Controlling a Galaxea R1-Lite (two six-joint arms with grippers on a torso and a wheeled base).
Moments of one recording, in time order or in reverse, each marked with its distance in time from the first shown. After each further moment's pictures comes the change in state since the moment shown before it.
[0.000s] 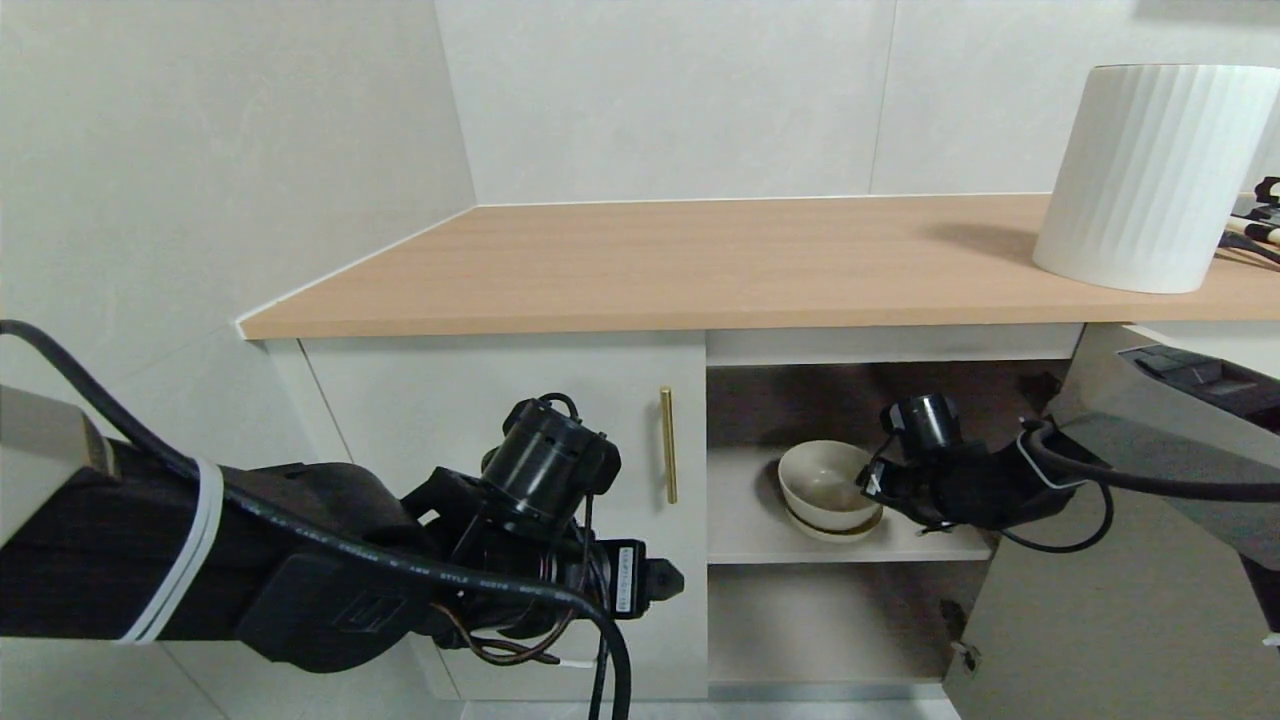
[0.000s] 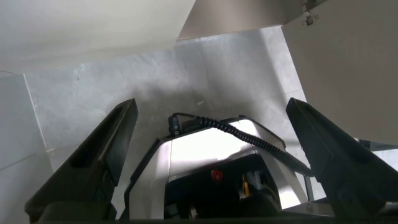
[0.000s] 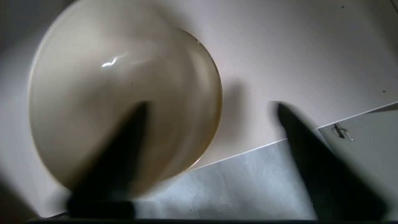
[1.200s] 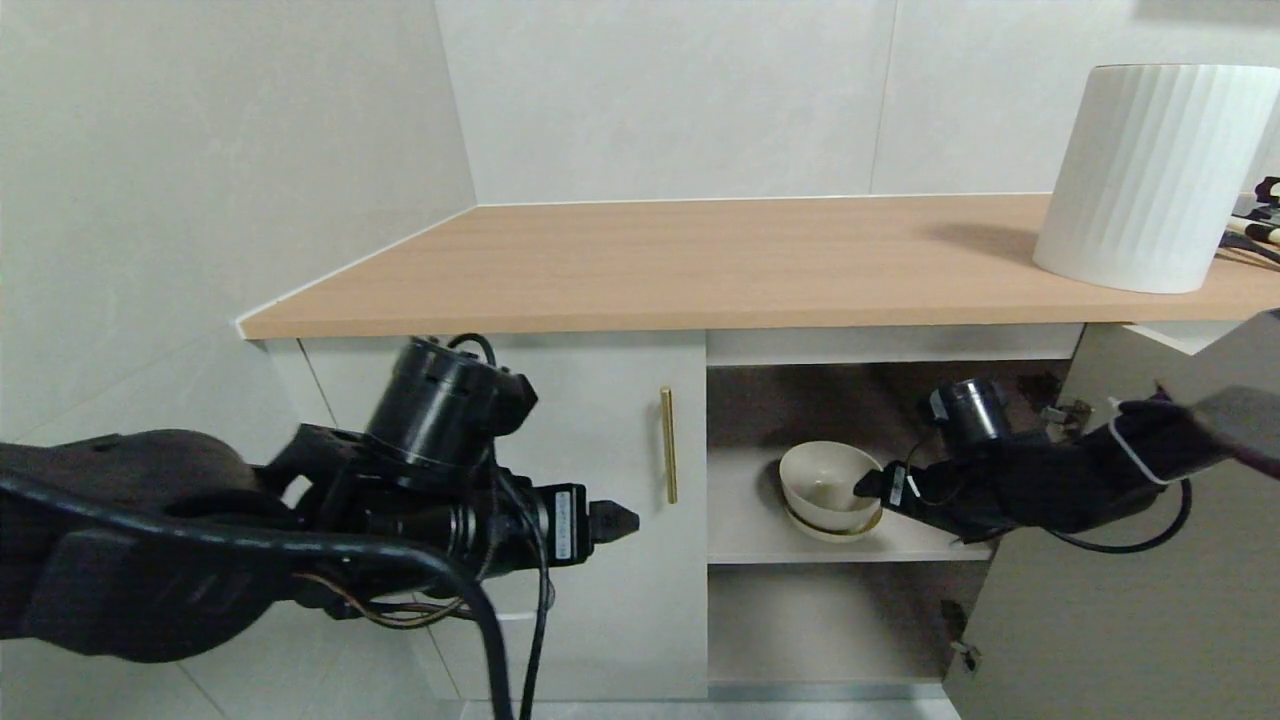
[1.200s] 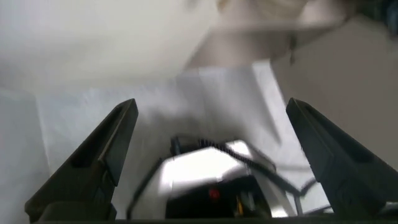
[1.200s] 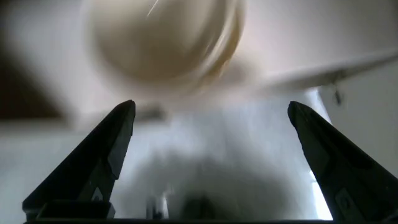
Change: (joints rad) left arm 0.092 -0.179 0.022 0.003 0.000 0.035; right arm 0.021 -0.274 0.223 0.096 0.179 -0.092
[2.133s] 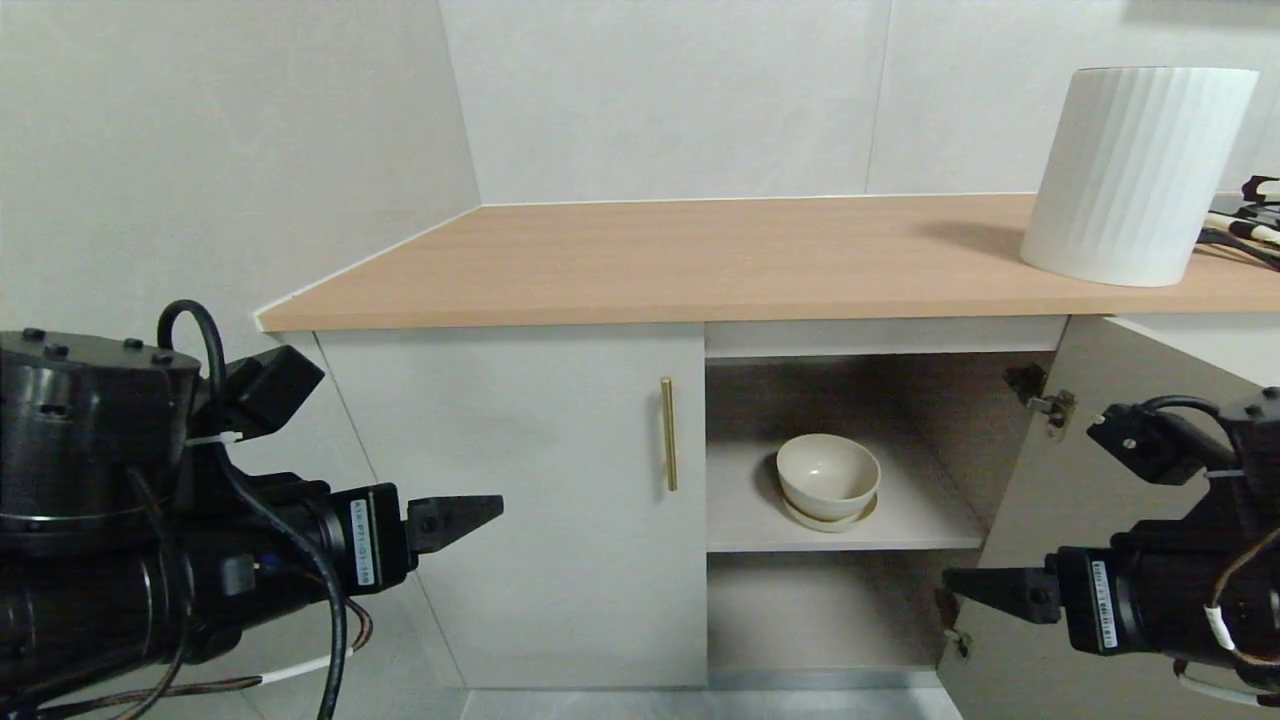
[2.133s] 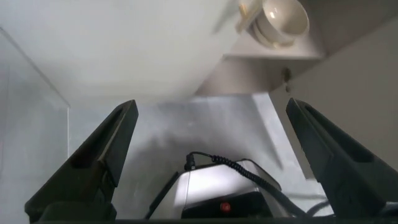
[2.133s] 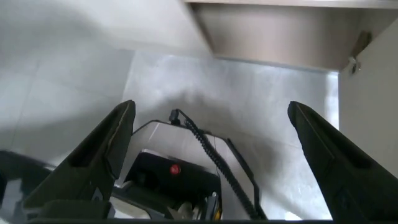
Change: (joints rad) left arm 0.108 -0.368 0.198 -0.007 0.015 0.056; right arm 0.247 -0.806 0.387 0.271 0.079 -0.136
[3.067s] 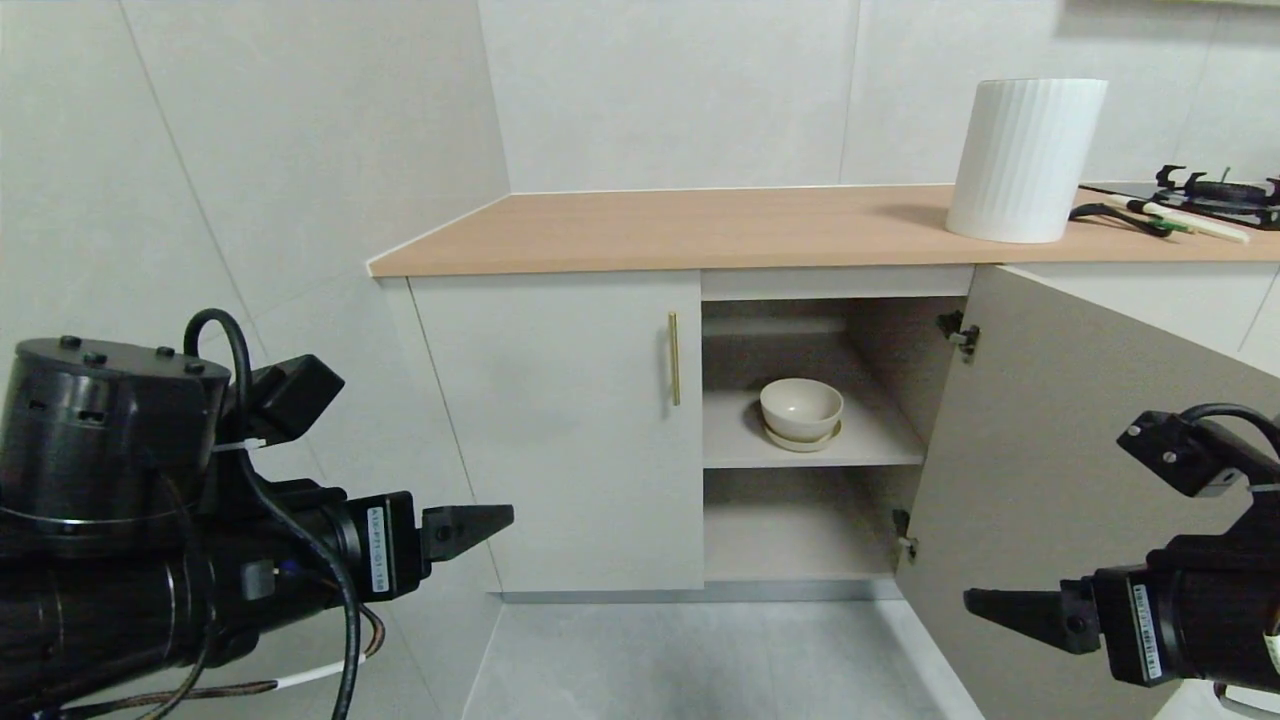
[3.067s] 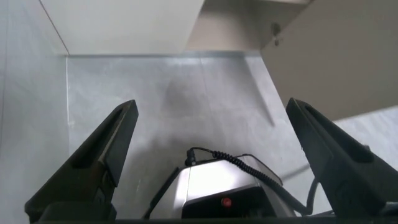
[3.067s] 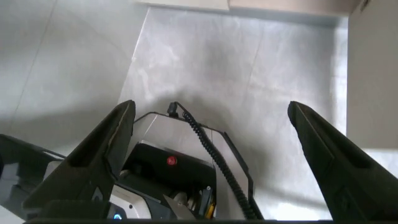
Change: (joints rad) left arm -0.007 0.022 0.001 0.001 -0.001 0.000; right arm 0.007 -0.059 -0.002 0.067 -0.001 -0.028
